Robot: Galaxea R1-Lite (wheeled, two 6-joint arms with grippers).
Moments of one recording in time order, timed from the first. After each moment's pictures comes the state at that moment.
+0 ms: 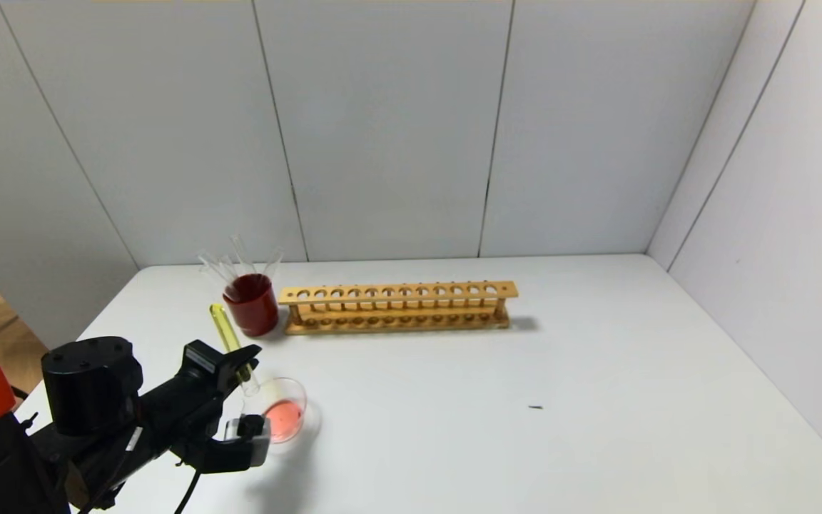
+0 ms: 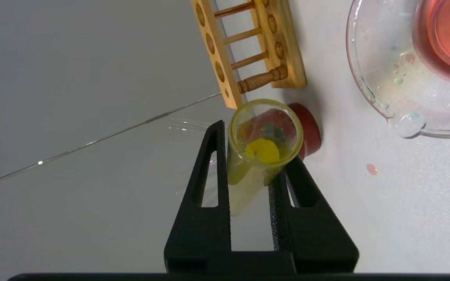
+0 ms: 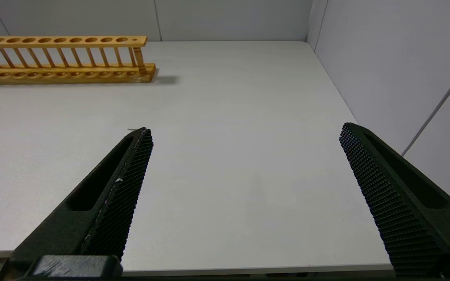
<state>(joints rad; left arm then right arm) -0.21 1.91 -0.12 -1.52 -0.18 1.81 0.00 0.00 0.00 0.00 0.00 0.00</state>
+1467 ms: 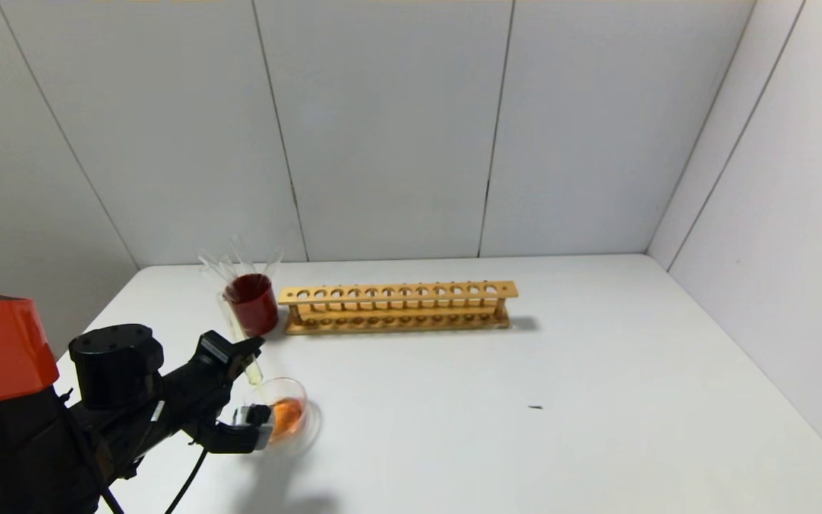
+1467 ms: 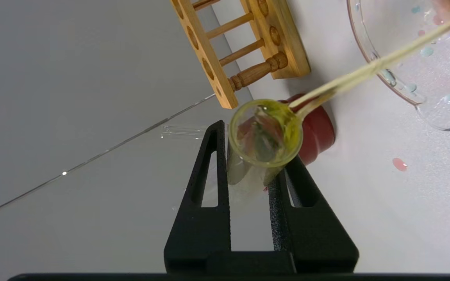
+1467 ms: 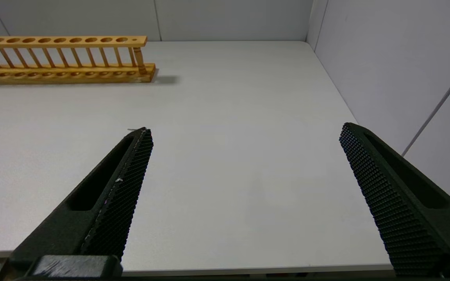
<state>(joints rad) -0.16 2.02 -0.22 -1.52 -0.21 1.94 0.00 0.00 0.00 0.00 0.00 0.00</state>
